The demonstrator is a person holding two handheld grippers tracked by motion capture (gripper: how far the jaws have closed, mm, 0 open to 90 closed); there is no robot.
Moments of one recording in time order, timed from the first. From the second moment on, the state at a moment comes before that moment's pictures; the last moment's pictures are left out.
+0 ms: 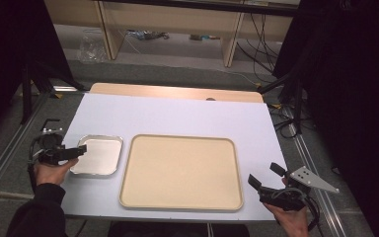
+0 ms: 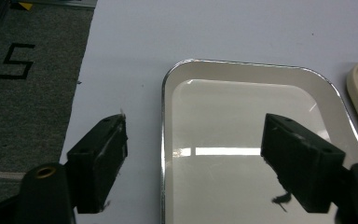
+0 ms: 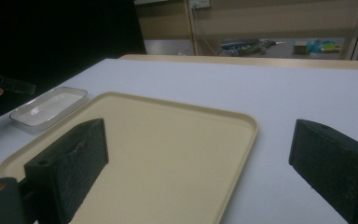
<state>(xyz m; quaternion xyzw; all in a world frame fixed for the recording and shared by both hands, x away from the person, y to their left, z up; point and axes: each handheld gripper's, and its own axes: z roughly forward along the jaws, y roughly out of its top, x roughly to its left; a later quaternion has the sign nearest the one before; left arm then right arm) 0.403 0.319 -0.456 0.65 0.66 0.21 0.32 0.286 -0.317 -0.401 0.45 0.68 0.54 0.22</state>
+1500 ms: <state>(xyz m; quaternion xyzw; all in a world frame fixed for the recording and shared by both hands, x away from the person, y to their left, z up) 0.441 0.352 -0.482 0.65 0.68 0.08 0.32 0.289 -0.314 -0.403 0.44 0.68 0.54 0.22</state>
